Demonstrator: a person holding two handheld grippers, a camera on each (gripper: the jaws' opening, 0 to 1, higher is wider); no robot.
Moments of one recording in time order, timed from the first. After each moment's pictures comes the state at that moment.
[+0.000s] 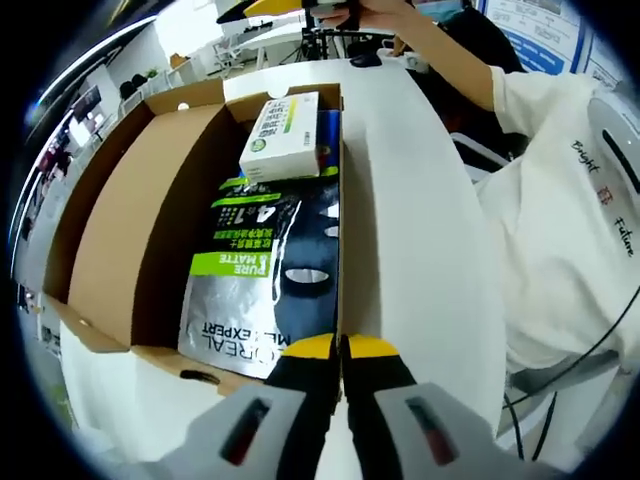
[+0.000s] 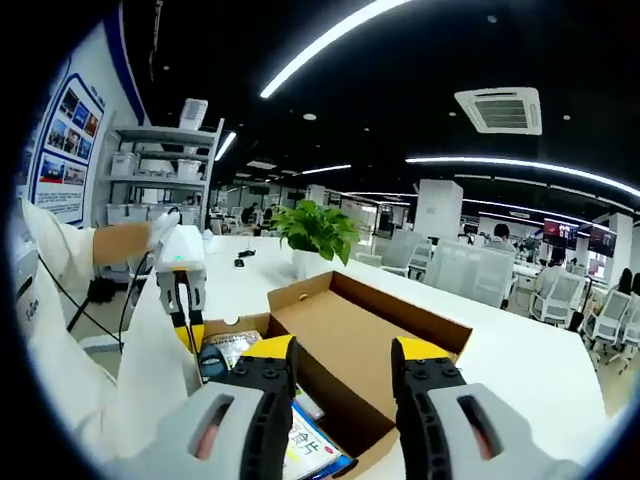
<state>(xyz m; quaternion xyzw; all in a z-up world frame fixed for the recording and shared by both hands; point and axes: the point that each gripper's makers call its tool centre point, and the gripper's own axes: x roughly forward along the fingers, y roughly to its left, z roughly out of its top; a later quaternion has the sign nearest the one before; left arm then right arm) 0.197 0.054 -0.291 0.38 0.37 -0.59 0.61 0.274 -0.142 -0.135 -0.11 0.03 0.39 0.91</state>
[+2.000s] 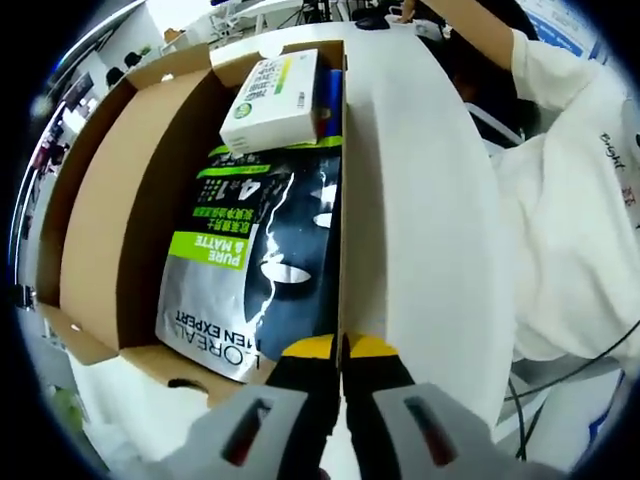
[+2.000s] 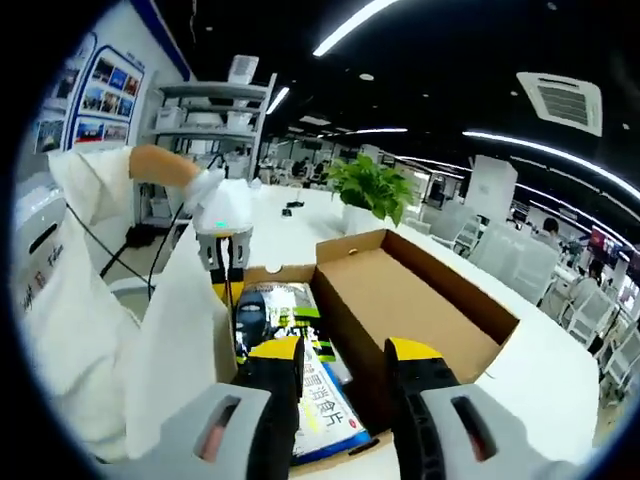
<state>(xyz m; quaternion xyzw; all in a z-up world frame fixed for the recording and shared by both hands) 0.169 0.057 -0.308 0.44 0.41 -0.55 0.58 0.251 -0.125 -0.180 -0.26 0.11 0.49 0.83</state>
